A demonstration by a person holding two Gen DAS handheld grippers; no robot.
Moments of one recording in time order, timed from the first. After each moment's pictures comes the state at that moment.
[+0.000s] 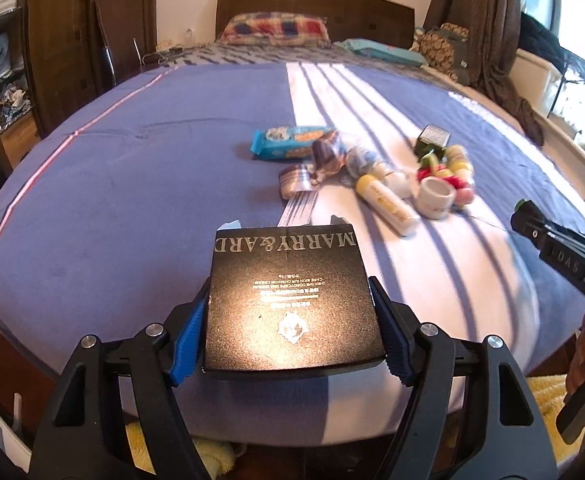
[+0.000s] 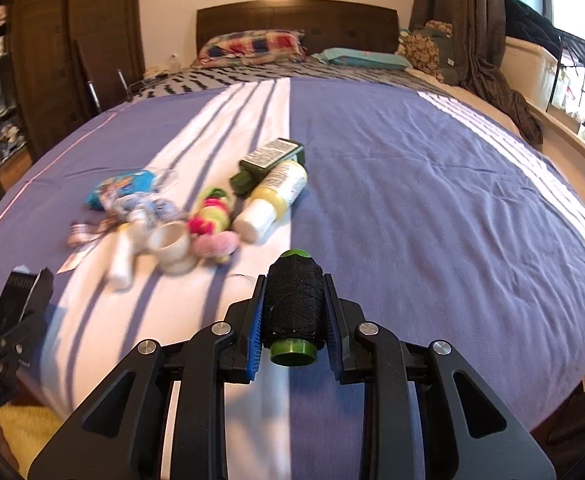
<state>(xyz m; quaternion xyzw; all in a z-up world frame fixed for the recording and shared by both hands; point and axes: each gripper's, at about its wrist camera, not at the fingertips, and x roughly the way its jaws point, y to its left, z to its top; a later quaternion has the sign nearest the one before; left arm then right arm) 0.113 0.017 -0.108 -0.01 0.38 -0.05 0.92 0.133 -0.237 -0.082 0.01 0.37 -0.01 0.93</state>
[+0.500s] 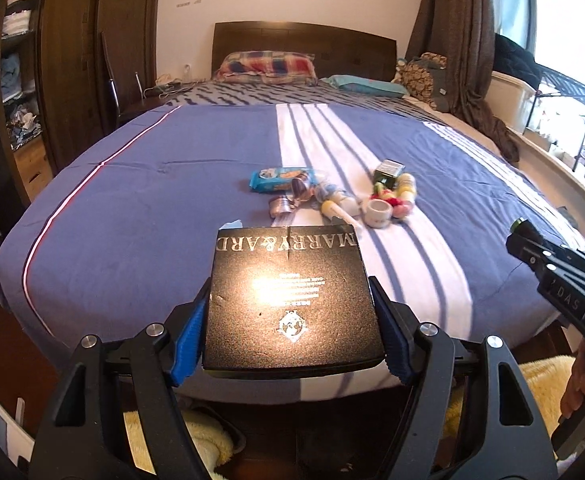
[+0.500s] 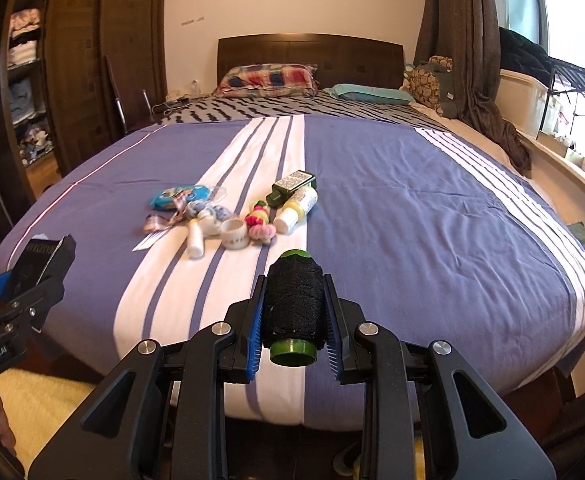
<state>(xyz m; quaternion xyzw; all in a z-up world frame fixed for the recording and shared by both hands) 0.025 0.013 -0.054 -0.01 0.33 -0.07 0.94 0.030 -0.227 -0.034 0.00 0.33 0.00 0.95</state>
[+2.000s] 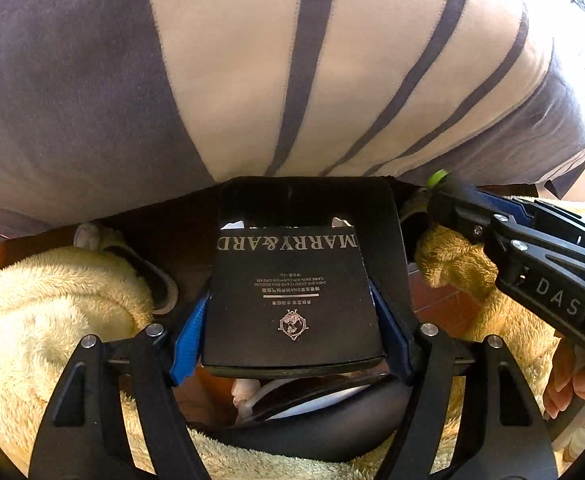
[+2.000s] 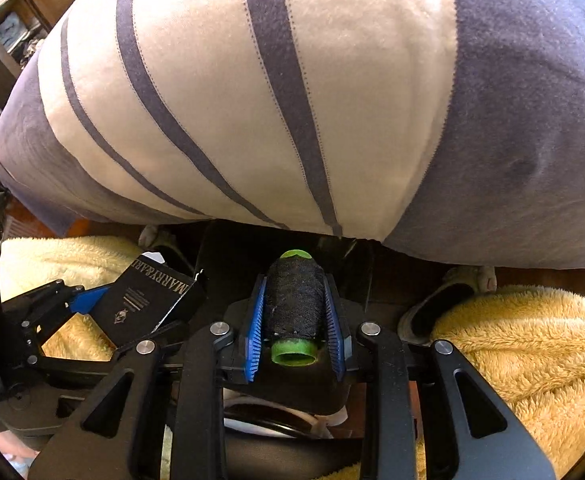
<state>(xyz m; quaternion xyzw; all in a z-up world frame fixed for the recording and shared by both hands) 0.028 -0.052 -0.289 -0.01 0.61 -0.15 0.78 0.025 -0.207 -0.247 0.05 0.58 0.08 0.81</state>
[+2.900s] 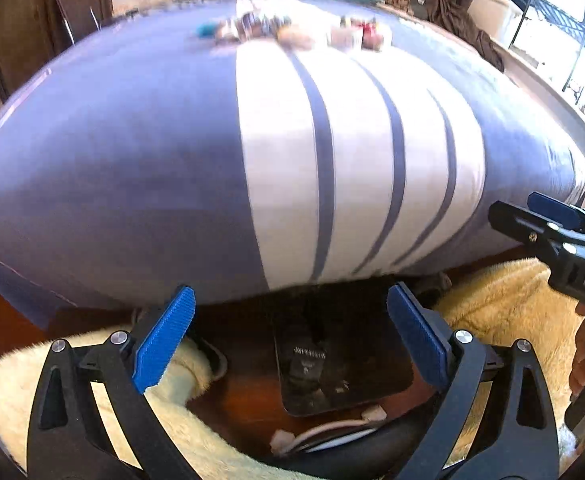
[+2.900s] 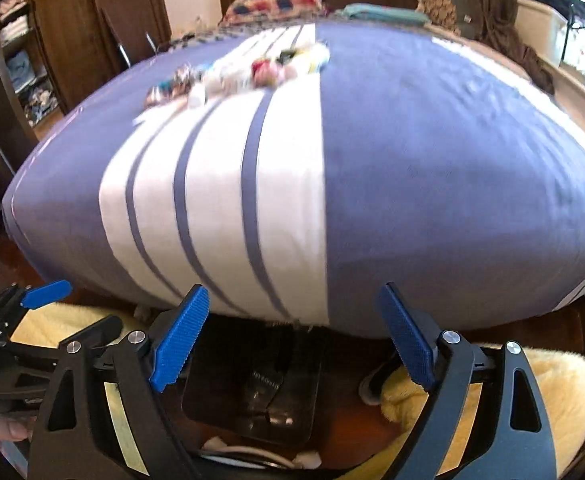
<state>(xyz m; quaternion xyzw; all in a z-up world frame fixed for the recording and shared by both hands) 0.009 -0.035 -0.161 0.02 0.46 -0.11 0.88 0.007 -0.233 -0.117 0.04 0.43 0.03 0.90</state>
